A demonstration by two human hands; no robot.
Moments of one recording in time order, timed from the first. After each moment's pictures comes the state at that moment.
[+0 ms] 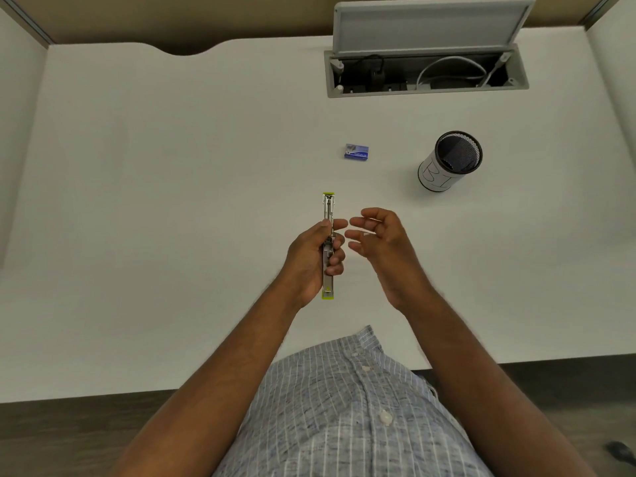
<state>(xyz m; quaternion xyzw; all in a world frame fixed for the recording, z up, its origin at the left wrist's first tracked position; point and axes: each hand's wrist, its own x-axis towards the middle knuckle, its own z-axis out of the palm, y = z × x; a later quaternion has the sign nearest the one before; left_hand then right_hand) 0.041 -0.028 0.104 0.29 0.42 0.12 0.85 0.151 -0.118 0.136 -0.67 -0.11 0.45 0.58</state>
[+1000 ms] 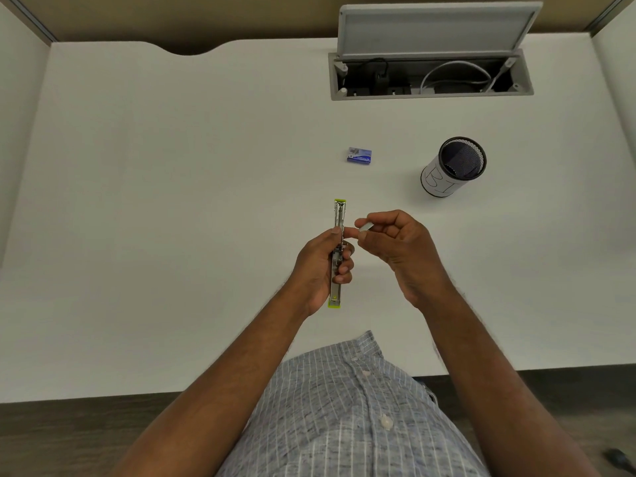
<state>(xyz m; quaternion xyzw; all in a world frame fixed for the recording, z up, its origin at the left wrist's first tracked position) 0.047 -0.037 0.106 0.29 0.41 0.12 0.86 0.178 -0.124 0.136 -0.64 -0.15 0.47 0.59</state>
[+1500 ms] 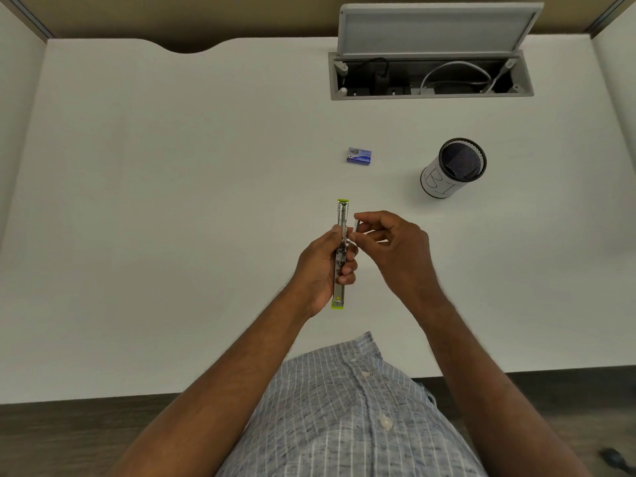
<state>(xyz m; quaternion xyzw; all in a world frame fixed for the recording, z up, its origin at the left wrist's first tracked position) 0.051 -0.039 0.109 0.27 0.41 0.11 0.86 0.169 -0.116 0.139 -0.79 -0.32 0.28 0.44</state>
